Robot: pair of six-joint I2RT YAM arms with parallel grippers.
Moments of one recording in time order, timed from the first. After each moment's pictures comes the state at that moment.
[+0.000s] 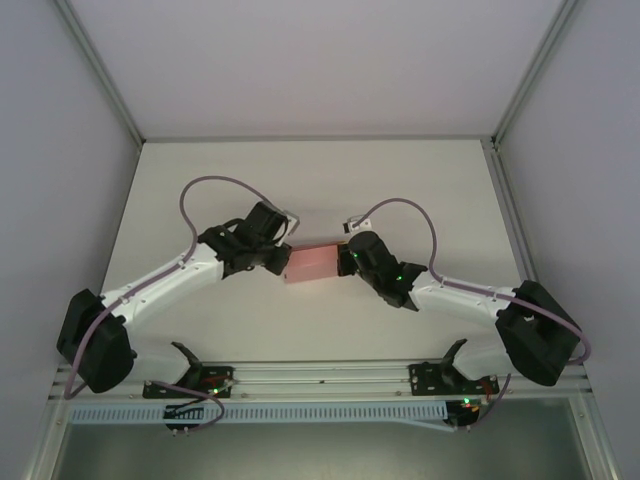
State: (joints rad) left arm -0.77 1.35 1.02 -0.67 -0.10 -0.17; right arm 0.86 1.34 0.66 0.08 0.27 0.43
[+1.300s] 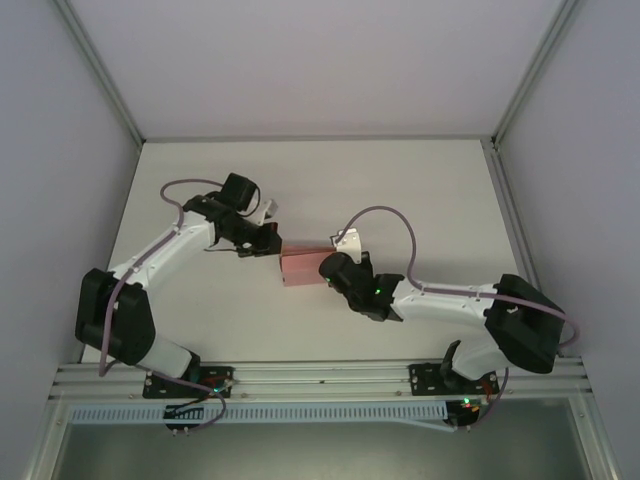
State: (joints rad) left arm -0.46 1.49 1.17 -0.85 0.47 -0.40; right arm 1.08 1.43 0.73 -0.06 0.68 0.53
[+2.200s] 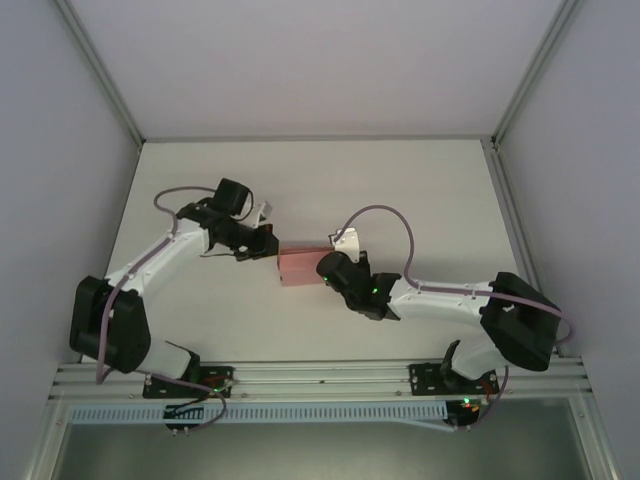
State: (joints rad) left arm -0.47 1.42 1.06 -0.75 0.47 -0.45; right arm 1.08 1.45 0.74 -0.03 0.68 0.55
